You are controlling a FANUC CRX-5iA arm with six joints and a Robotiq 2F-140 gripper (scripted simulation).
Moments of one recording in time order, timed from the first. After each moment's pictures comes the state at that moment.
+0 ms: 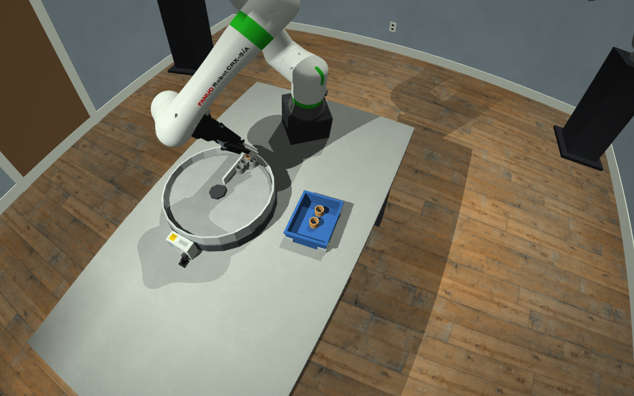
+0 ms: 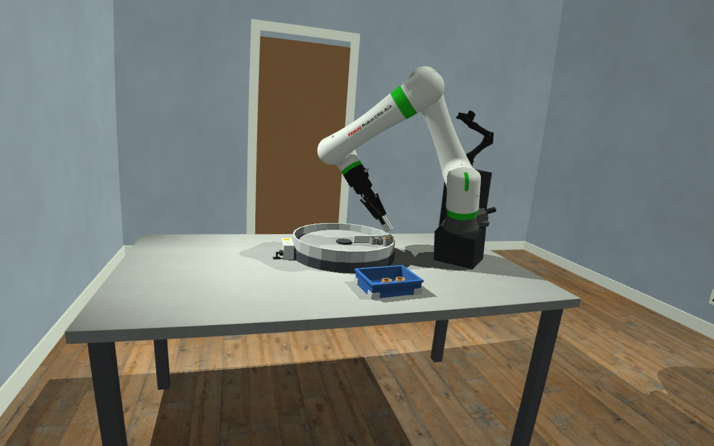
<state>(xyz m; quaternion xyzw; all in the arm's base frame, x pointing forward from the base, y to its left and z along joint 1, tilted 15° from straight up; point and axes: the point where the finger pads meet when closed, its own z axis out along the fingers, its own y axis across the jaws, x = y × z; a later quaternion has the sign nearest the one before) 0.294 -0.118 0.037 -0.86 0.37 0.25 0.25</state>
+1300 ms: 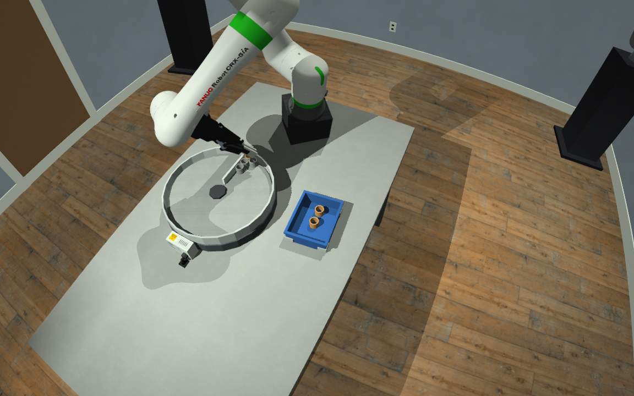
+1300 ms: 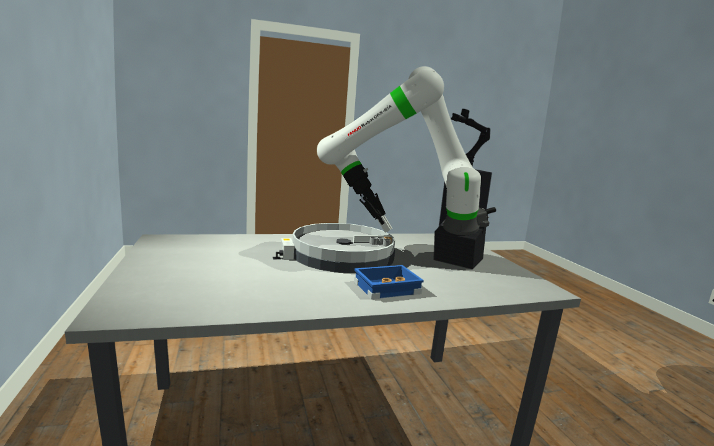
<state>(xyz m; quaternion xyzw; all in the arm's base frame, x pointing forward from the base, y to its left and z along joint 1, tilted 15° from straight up) 0.296 -0.120 0.037 -0.86 0.37 0.25 0.25</state>
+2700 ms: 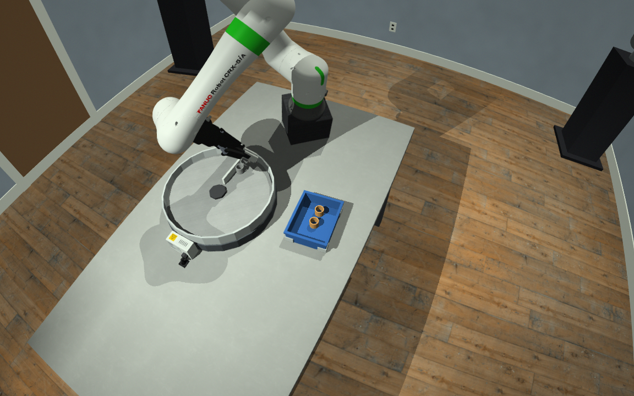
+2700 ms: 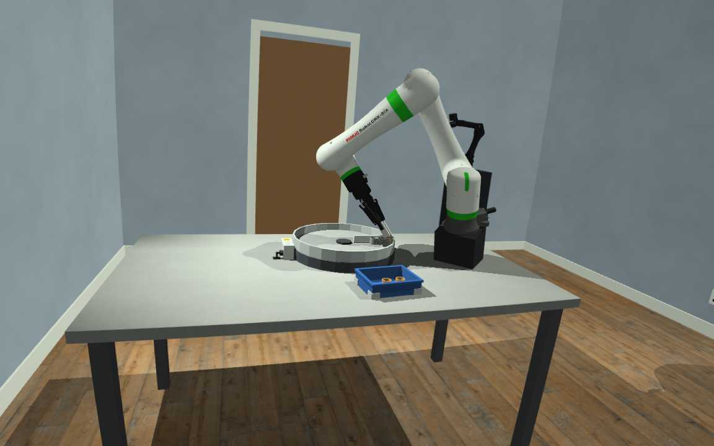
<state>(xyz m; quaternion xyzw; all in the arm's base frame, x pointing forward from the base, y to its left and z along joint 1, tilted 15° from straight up) 0.301 -0.116 0.015 -0.86 0.37 0.25 0.25</state>
